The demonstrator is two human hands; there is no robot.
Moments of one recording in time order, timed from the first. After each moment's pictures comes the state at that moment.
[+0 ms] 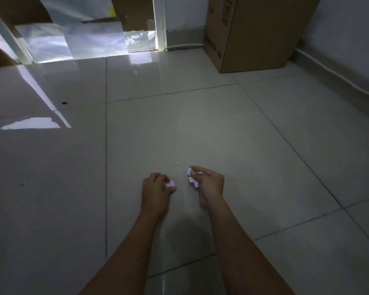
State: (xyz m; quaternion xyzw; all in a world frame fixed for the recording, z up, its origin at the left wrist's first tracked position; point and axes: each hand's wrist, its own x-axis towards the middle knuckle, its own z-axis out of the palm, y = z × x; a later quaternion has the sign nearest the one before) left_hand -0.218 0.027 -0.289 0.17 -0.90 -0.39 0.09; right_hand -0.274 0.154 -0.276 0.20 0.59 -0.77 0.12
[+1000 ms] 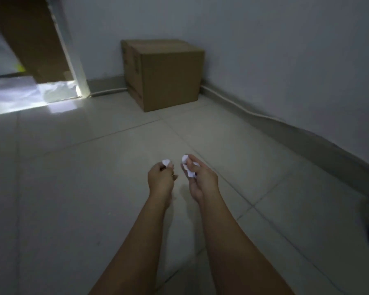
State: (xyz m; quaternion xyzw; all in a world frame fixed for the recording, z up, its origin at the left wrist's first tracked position) left_hand -0.303 0.211 -0.152 0.20 -0.62 -0.76 0.02; right_hand -0.298 0.294 -0.140 0.22 0.41 -0.89 0.00
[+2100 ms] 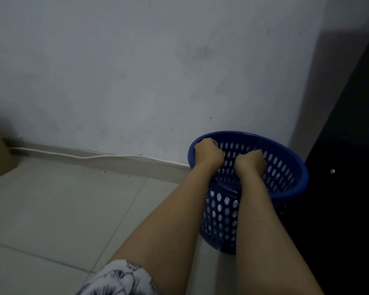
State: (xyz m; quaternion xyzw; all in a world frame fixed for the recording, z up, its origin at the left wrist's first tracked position) left_hand -0.149 0.731 0.023 -0.35 -0.77 -0.50 -0.19; right_hand -0.082 0.789 0.011 0.63 0.57 -0.41 -0.33
